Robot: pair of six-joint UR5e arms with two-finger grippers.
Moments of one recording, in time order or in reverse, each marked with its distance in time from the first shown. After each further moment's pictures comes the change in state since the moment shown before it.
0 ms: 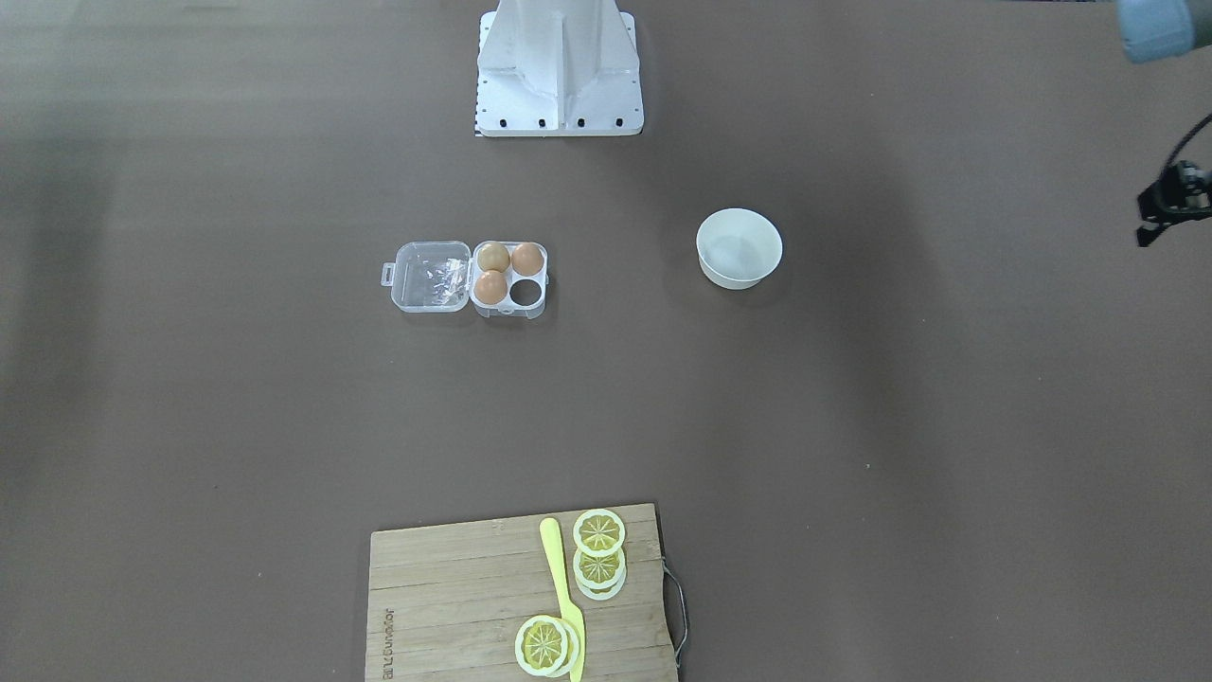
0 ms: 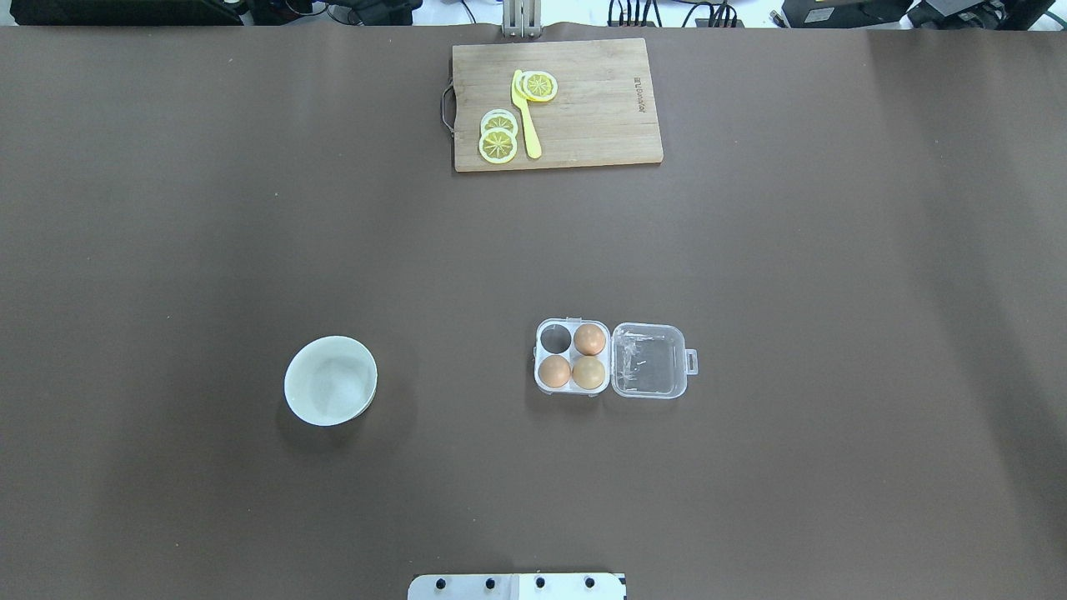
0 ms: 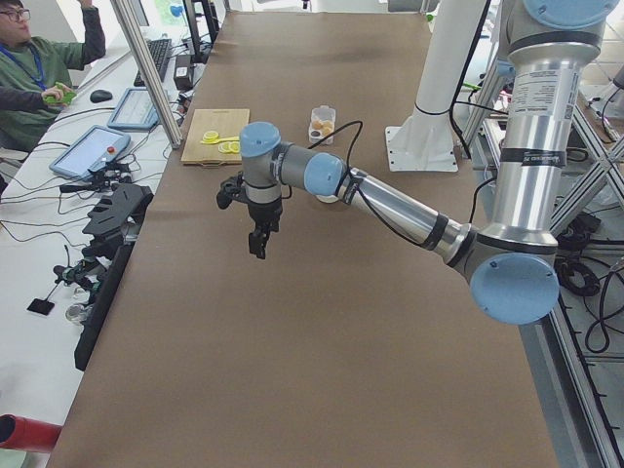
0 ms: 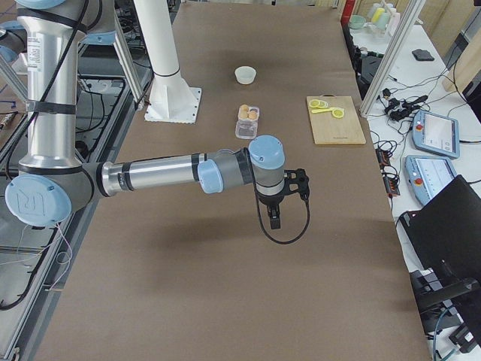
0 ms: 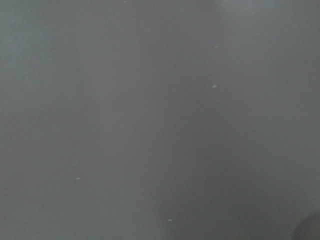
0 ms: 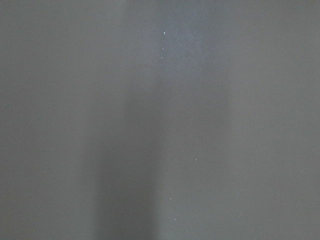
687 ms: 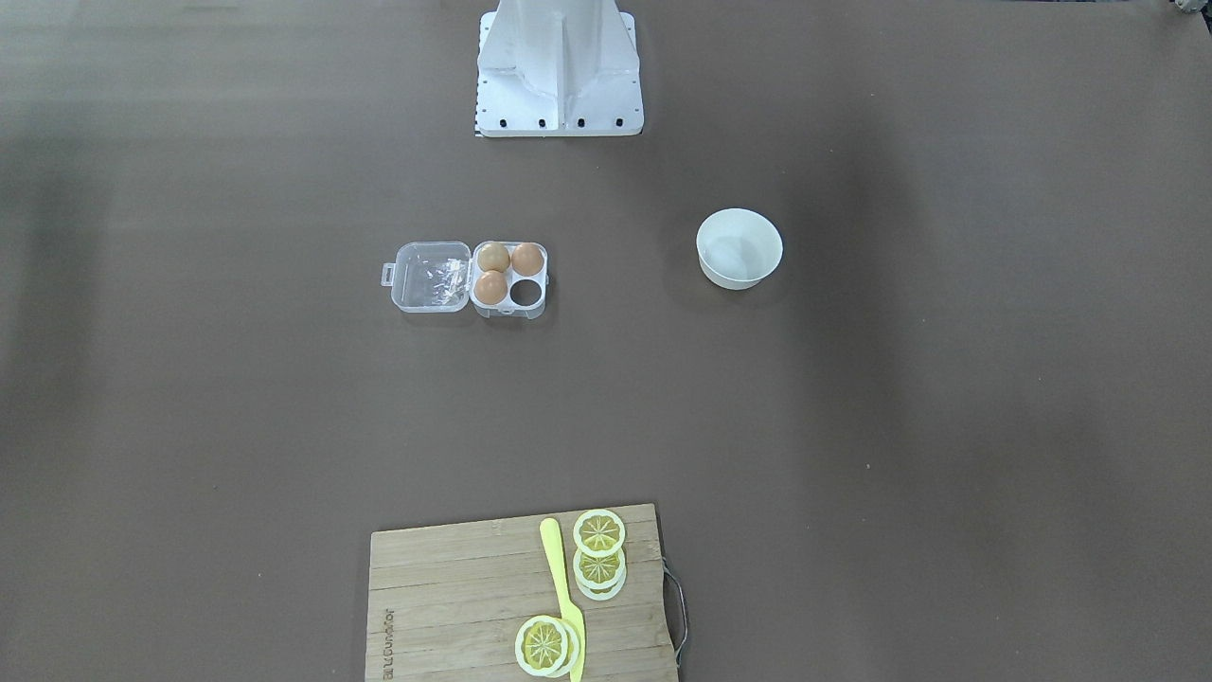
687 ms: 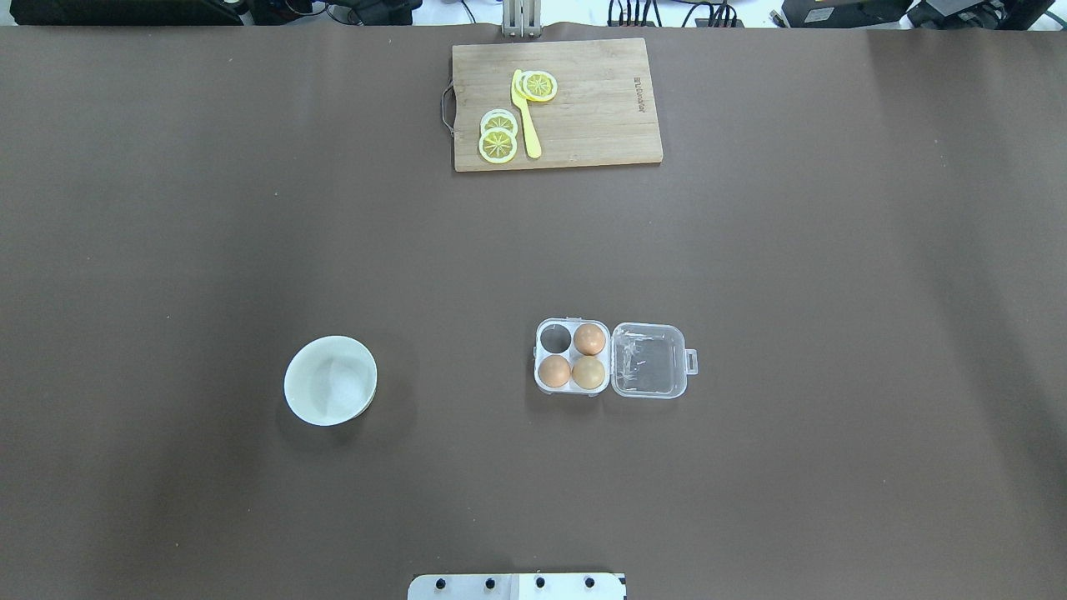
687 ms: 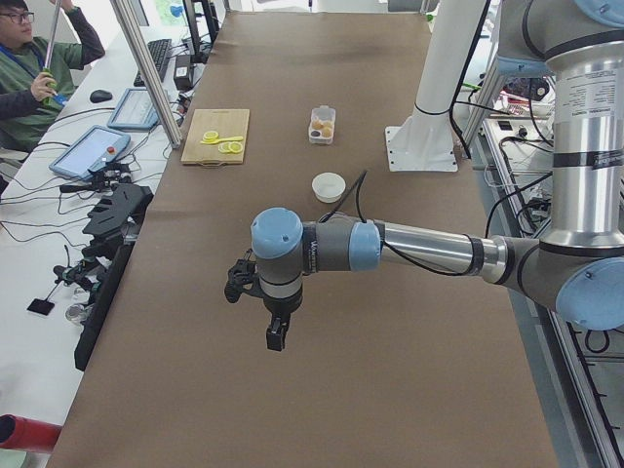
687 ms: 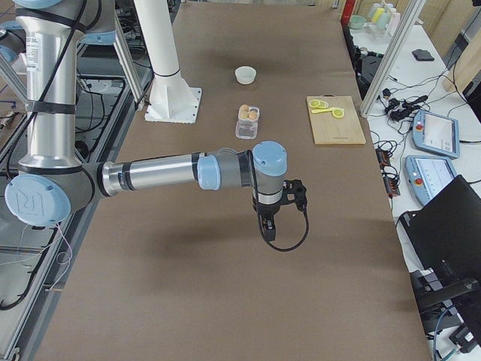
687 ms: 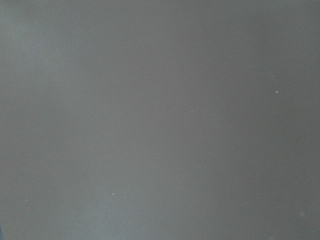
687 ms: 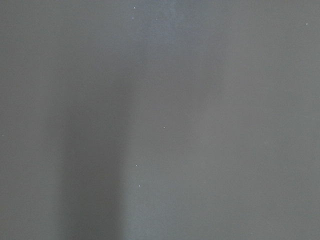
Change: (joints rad) left arm -0.229 0.130 0.088 -0.048 -0.050 0.212; right arm 0.007 0.007 0.000 -0.151 -0.080 -0.148
